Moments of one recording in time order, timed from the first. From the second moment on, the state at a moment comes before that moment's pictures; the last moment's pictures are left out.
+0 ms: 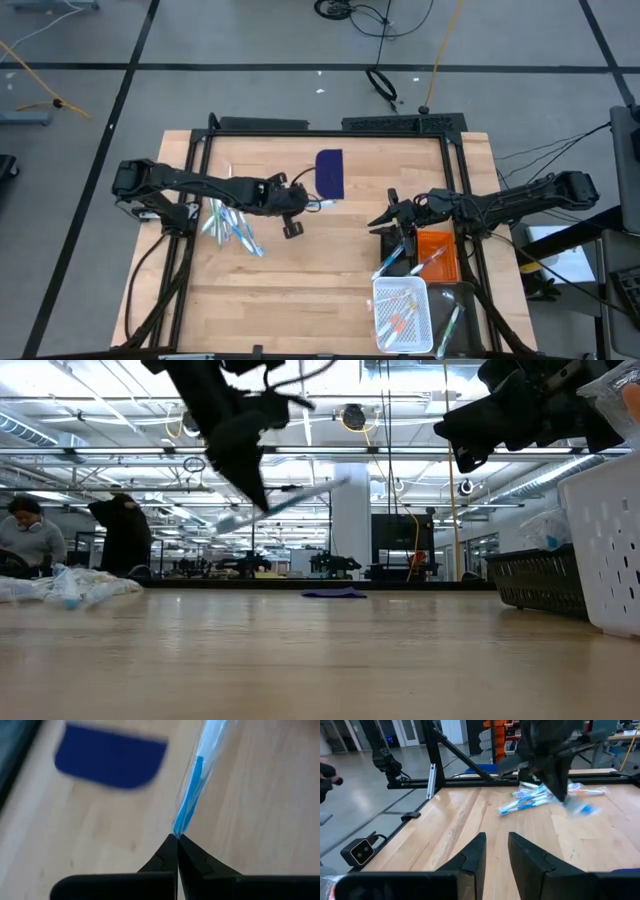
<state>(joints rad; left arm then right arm) -0.02 1.57 1.12 -0.57 -0.30 -0.22 0.05 0.98 0.30 0.56 -0.19 0.09</state>
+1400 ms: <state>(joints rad) -0.03 1.81 1.12 0.55 -0.29 -0.09 -0.01 1.01 0.30 0.84 0.05 0.01</state>
